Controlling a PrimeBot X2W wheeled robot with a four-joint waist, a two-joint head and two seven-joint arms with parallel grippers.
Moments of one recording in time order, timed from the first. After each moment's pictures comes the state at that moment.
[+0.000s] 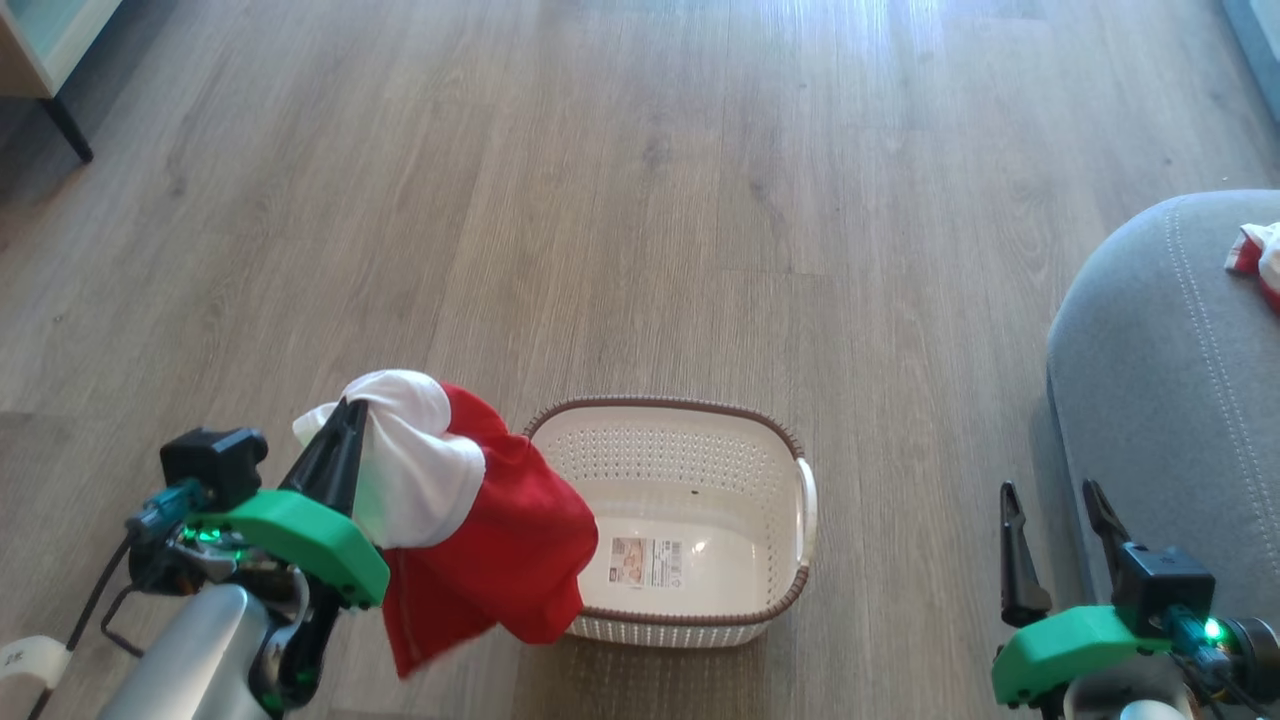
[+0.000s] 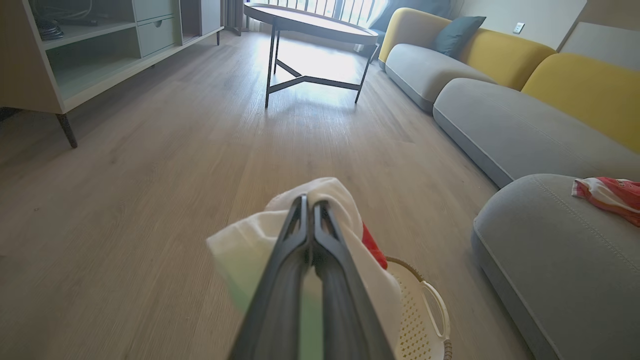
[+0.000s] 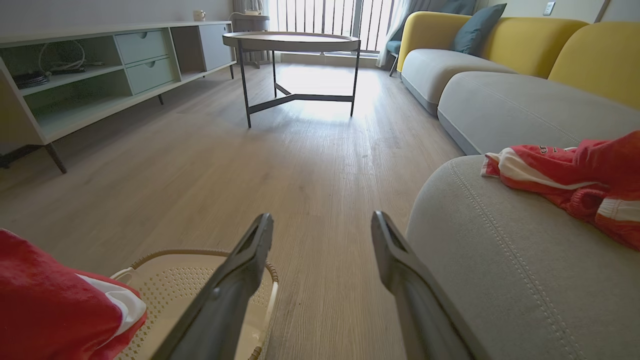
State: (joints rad) left arm -0.24 0.35 -0.47 0.37 -0.70 -0.01 -0.21; right arm 0.07 -0.05 -0.02 0.19 0.11 0.12 -0.26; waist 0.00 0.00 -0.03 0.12
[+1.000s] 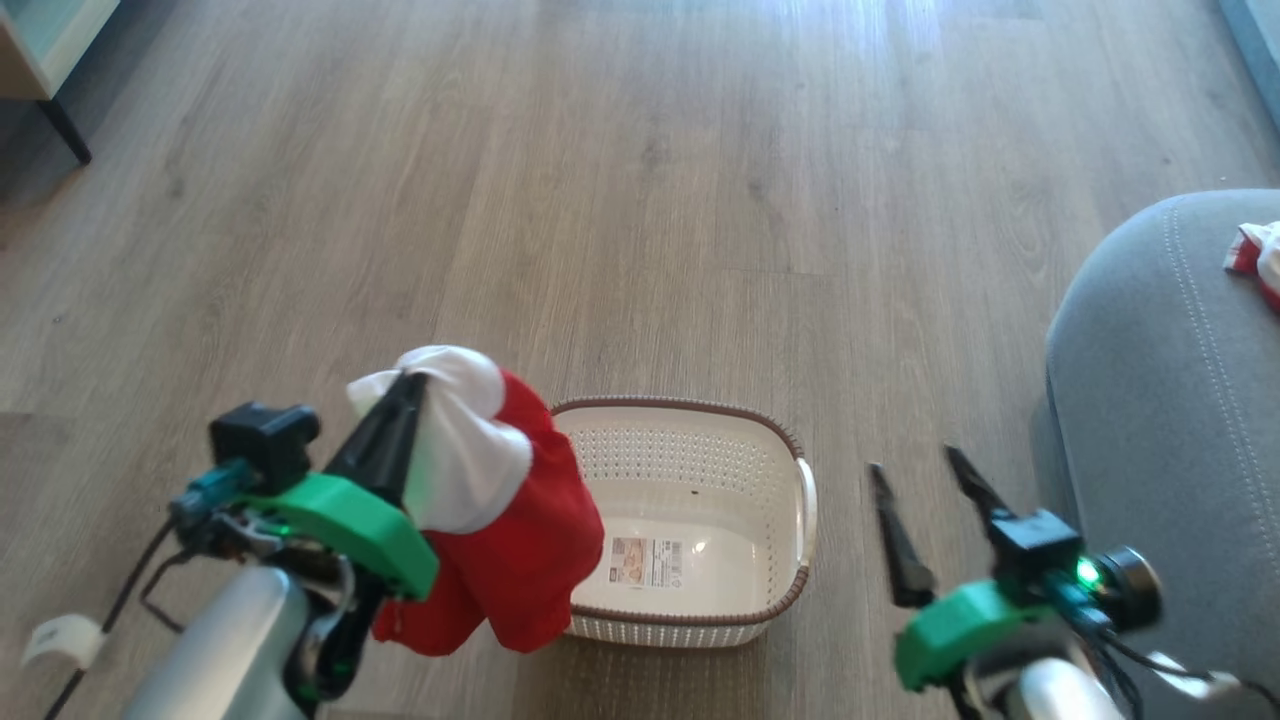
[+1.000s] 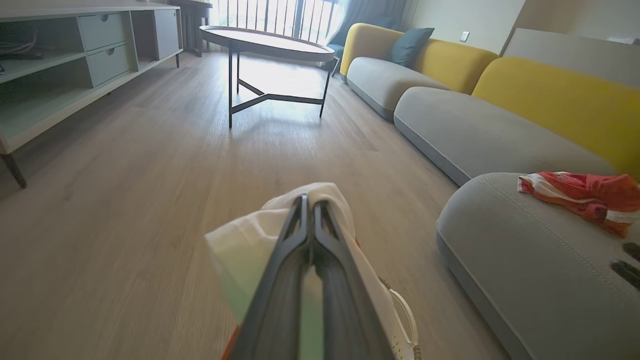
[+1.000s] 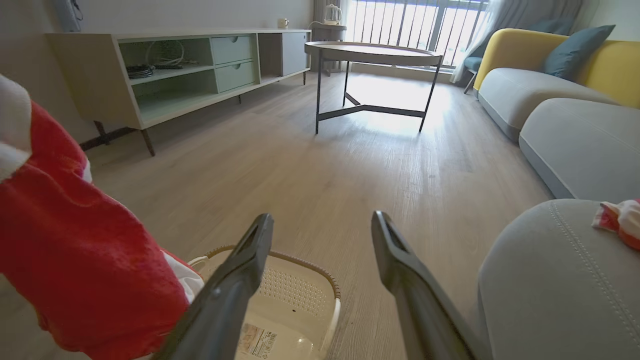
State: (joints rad) left arm -0.25 0.36 -0.51 0.24 -0.68 0.01 -0.18; right arm 0.00 -0.09 0.19 0.22 0.13 0.12 -0.26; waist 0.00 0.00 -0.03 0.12
